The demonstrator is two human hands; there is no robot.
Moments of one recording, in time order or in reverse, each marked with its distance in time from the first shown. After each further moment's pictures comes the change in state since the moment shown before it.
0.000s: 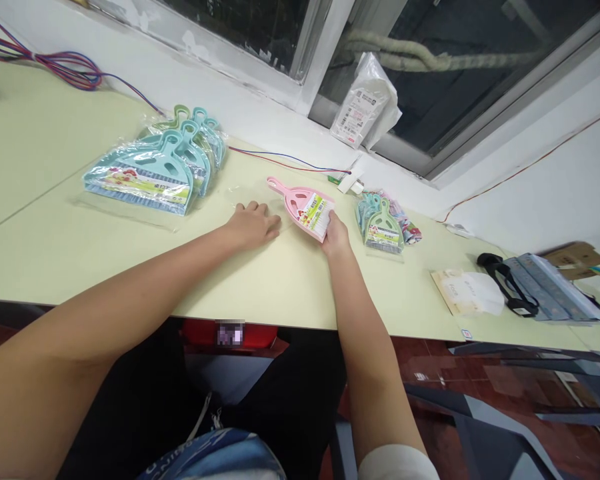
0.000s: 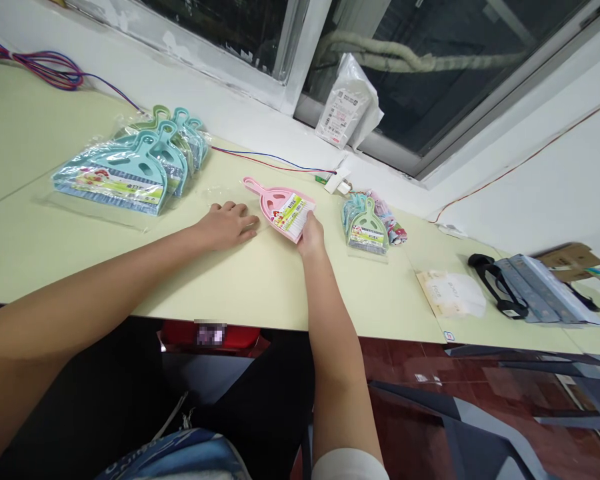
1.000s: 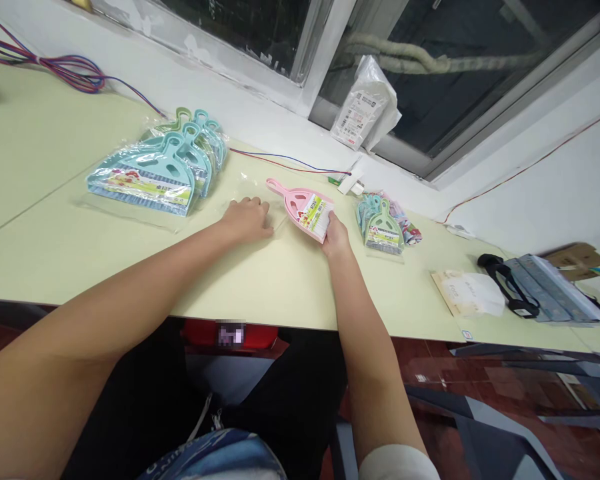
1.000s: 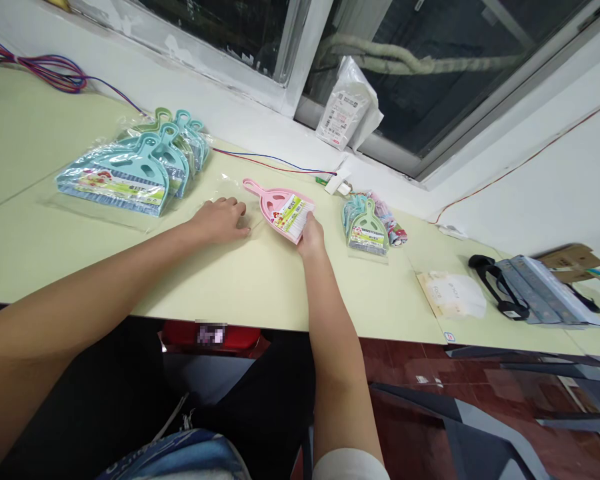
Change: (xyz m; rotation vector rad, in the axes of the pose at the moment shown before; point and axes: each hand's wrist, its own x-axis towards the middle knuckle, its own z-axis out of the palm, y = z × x) left_hand 0.003 -0.009 -0.013 -0.050 0.030 -0.140; right_hand -0.012 -0.004 0.006 -0.010 0.005 0.019
